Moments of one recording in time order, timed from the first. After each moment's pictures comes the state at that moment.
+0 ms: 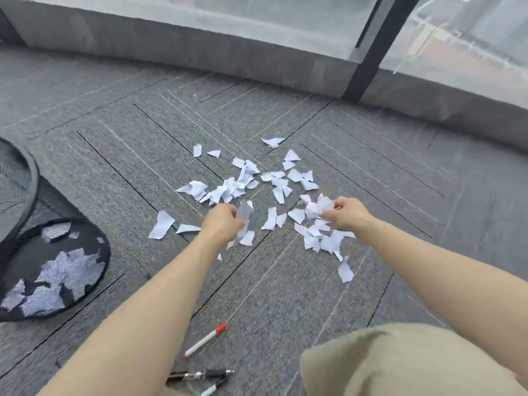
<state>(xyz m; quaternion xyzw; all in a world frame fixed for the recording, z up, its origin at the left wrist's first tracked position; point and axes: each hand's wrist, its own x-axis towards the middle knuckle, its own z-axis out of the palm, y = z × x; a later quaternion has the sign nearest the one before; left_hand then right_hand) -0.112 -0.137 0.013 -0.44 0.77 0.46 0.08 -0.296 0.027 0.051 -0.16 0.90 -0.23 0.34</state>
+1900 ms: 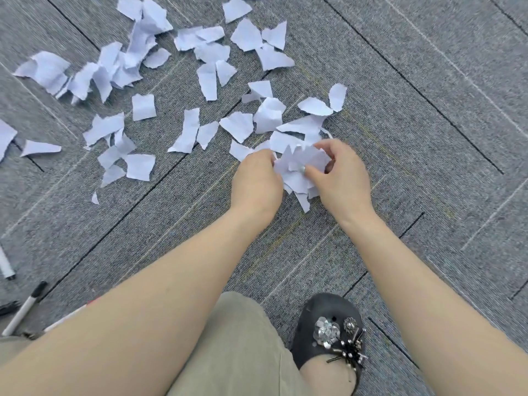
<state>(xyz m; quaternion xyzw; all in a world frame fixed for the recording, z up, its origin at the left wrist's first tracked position) -0.291 0.029 -0.115 -0.48 0.79 0.38 0.07 -0.381 0.120 -0.128 -0.23 0.89 -0.27 0.27</state>
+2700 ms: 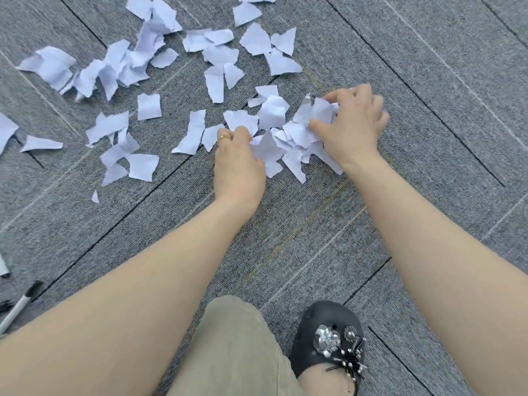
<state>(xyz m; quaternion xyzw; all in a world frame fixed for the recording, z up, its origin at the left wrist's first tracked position) -0.287 0.002 -0.116 -0.54 0.77 0.35 0.02 -0.433 0.061 -0.128 -0.28 0.93 -0.15 0.17</state>
